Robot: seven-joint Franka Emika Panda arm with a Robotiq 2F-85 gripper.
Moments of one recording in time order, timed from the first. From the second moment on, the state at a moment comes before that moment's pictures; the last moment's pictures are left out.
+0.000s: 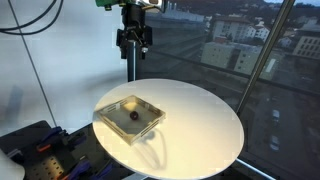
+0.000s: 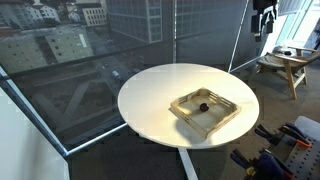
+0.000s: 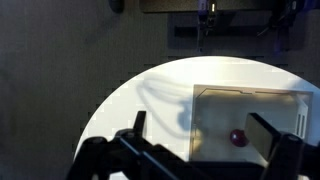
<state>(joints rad) -0.11 -0.20 -0.06 -2.10 -0.26 1.67 -0.08</state>
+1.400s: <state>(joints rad) -0.07 -0.10 -0.07 -1.99 -0.05 1.89 -0.09</state>
